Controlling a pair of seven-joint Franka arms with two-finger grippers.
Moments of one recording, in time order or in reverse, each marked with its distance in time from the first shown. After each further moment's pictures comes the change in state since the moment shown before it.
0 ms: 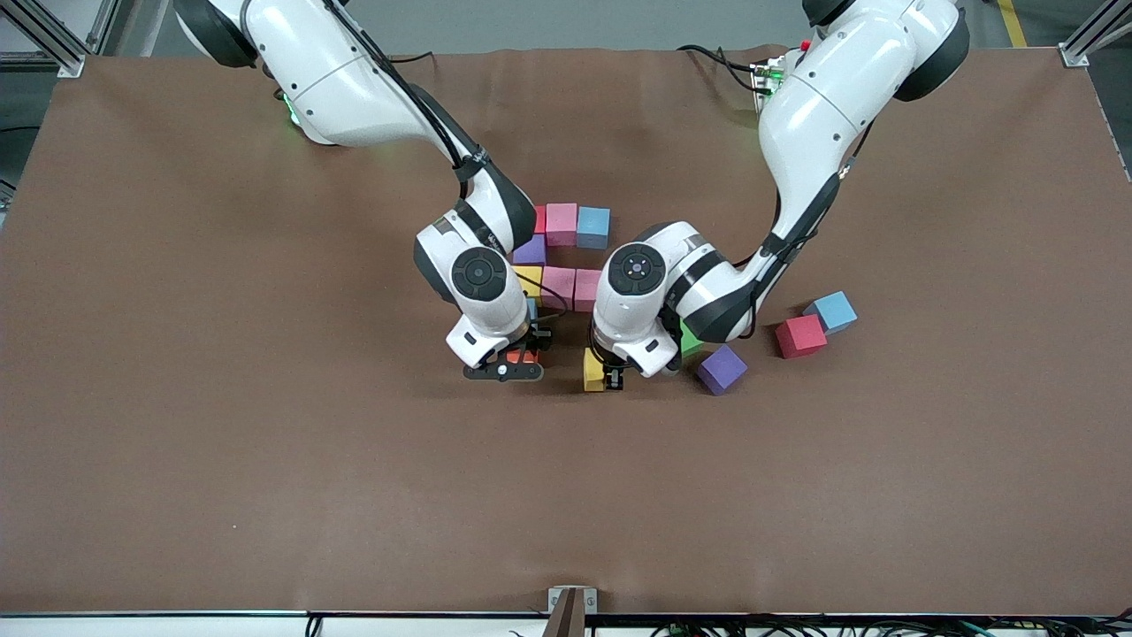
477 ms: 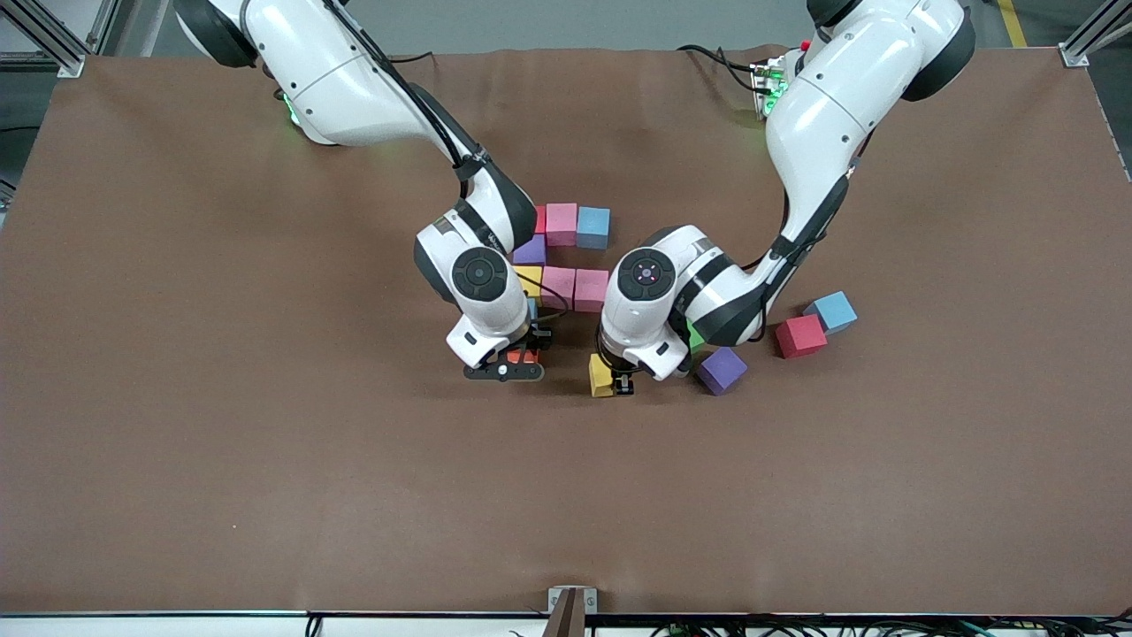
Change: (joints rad) left arm 0.020 -0.003 0.000 -0.002 0.000 0.000 -0.073; right arm 0.000 0.000 0.001 0.008 0.001 -0.011 0.000
